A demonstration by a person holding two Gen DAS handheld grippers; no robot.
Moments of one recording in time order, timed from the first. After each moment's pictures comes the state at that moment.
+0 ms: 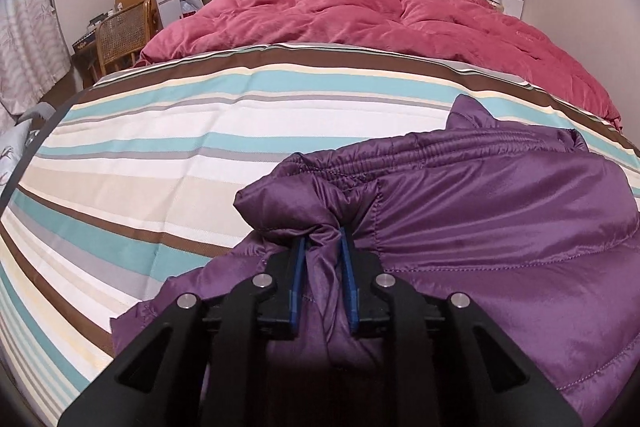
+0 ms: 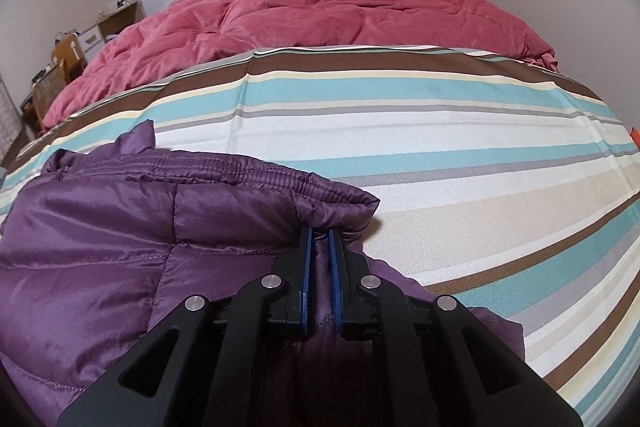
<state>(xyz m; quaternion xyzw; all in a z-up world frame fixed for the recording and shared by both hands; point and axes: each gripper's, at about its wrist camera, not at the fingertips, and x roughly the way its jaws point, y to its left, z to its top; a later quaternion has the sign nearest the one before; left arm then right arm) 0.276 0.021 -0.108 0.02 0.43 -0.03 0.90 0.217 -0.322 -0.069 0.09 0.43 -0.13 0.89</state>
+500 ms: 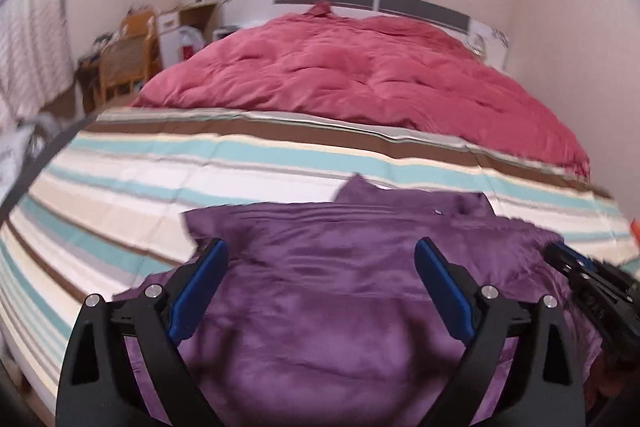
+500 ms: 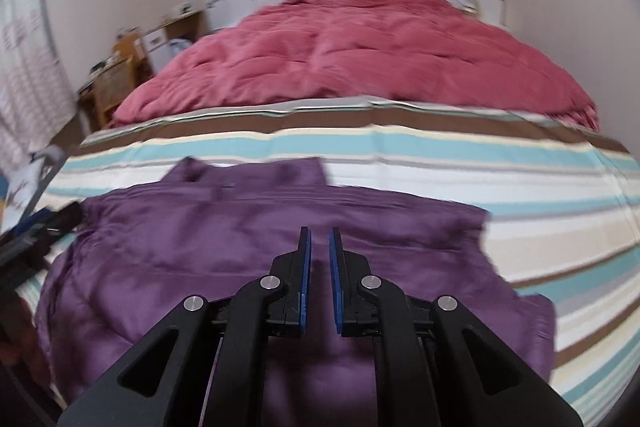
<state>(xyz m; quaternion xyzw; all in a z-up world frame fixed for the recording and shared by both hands) 0.229 -0.046 -0.036 0.00 0.35 -0.04 0.94 0.203 -0.221 0.000 0.06 0.39 -0.02 0.92</state>
